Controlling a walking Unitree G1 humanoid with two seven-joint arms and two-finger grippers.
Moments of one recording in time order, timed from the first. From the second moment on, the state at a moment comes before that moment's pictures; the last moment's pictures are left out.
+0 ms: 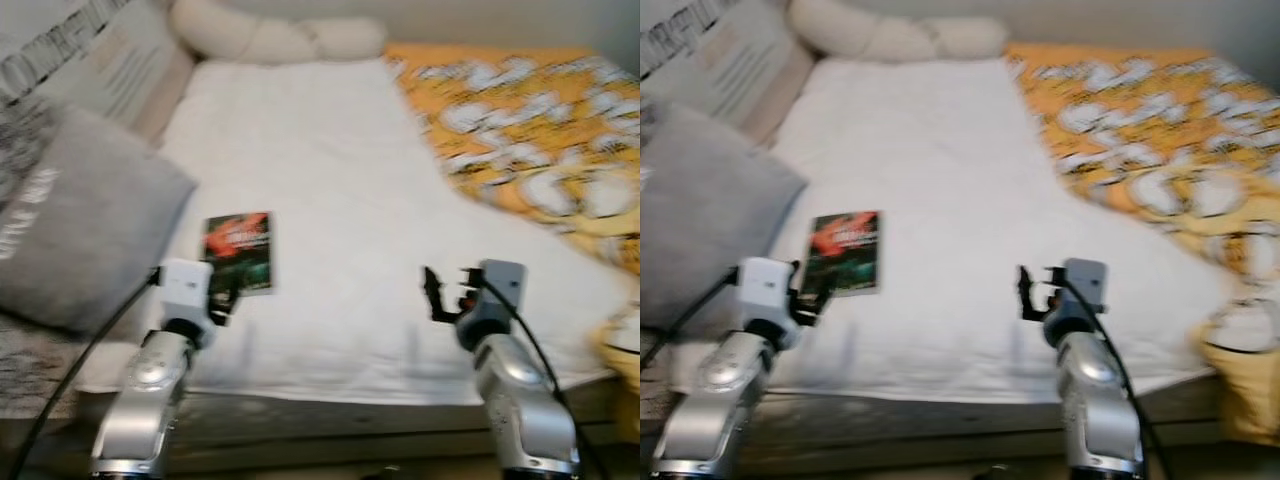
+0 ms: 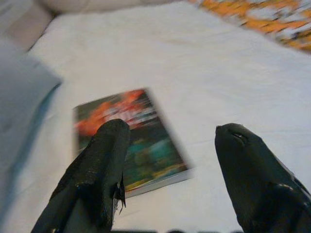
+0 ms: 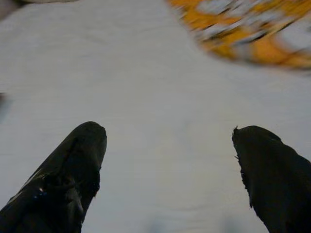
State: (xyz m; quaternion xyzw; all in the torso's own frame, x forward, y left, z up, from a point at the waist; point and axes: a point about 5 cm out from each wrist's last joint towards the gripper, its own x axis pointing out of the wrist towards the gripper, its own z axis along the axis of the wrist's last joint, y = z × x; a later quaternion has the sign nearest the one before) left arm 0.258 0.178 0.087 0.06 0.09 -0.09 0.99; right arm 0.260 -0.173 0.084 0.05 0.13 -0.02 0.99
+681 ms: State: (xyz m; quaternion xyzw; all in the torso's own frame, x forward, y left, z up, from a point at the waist) left arm 0.280 0.176 0.081 0.08 0.09 -0.08 0.99; right arm 0.277 -0.162 0.084 -0.01 0.14 0.00 0.99
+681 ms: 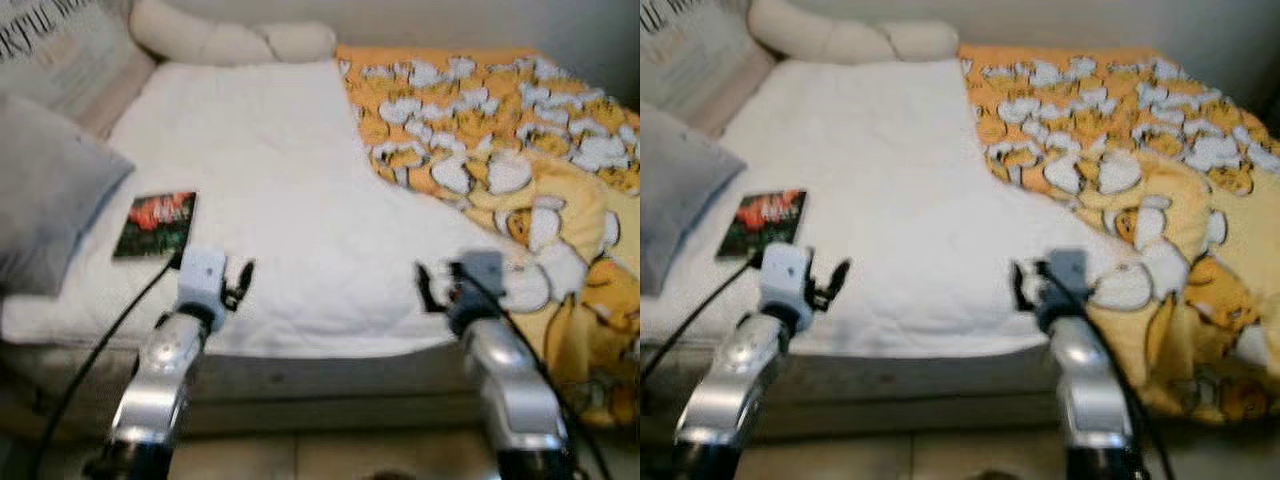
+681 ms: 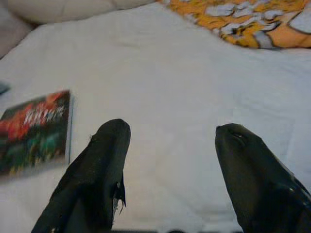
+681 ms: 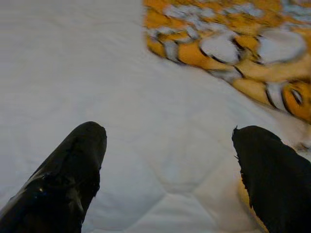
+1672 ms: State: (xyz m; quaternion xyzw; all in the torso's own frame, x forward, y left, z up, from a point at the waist) left arm 0.287 0.180 0.089 0.04 0.06 -0.05 1.00; right arm 0.279 -0.164 0.079 -0.01 0.15 -0.02 0.99
